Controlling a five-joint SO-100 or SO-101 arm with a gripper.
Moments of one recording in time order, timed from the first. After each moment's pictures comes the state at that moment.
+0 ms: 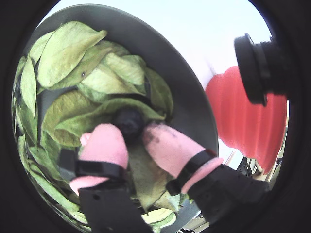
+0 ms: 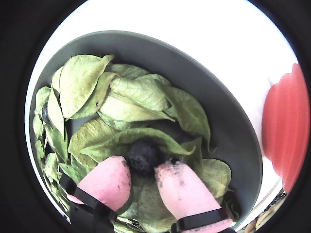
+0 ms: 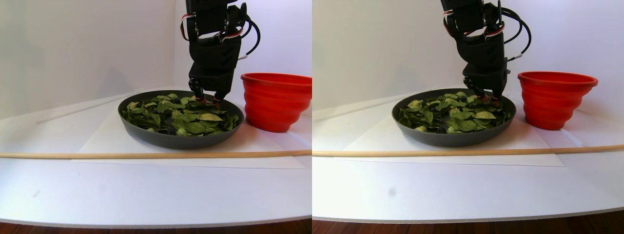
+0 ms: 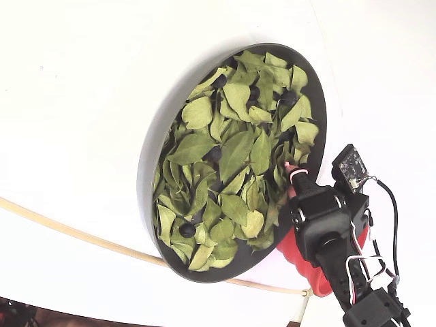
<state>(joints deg) 23.2 68.3 102.9 -18.0 -79.1</state>
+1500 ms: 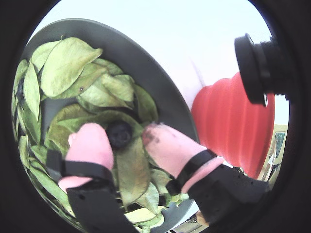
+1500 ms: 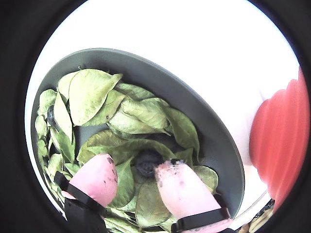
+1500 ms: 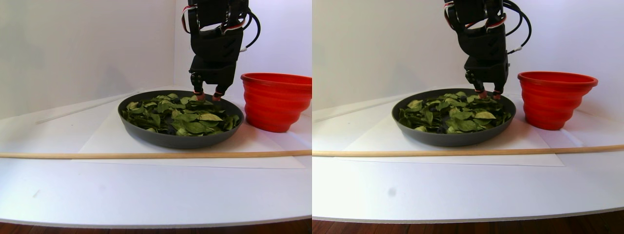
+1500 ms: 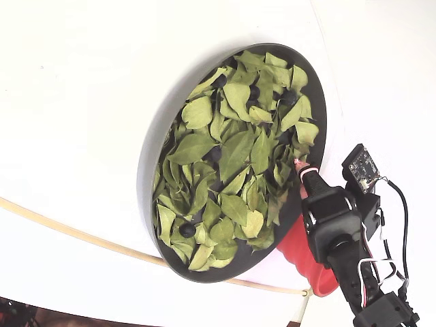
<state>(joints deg) 24.1 71.7 104.2 -17.4 -82.9</state>
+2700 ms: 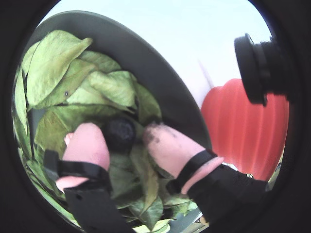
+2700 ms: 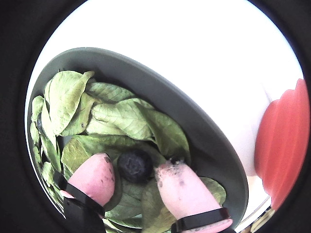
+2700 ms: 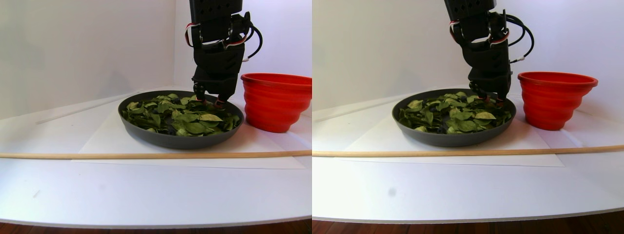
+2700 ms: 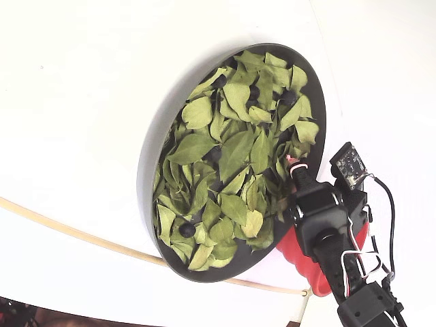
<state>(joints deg) 24.7 62.6 97.4 -19.3 -81.9</state>
